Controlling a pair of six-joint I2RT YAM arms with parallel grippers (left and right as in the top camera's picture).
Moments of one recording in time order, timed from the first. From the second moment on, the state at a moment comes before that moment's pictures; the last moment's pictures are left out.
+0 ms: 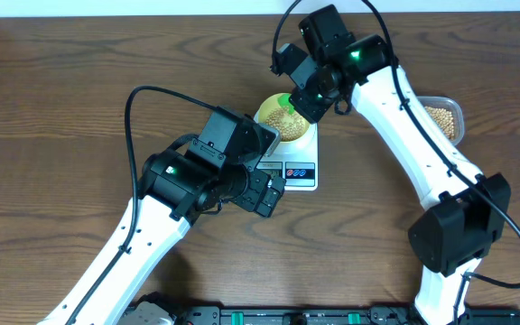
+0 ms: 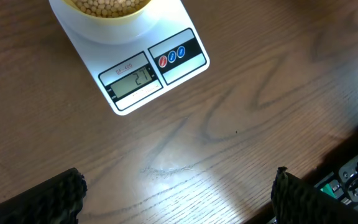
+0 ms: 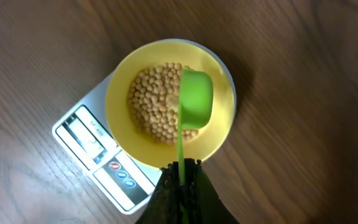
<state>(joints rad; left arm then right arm) -0.56 1.29 1.25 -1.07 0.21 -0.06 0.48 2.00 1.96 -1.12 -0.14 -0.38</state>
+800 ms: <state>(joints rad) -0.56 1.29 1.25 -1.07 0.21 -0.06 0.42 1.94 2.00 -1.14 -0.16 -0.35</state>
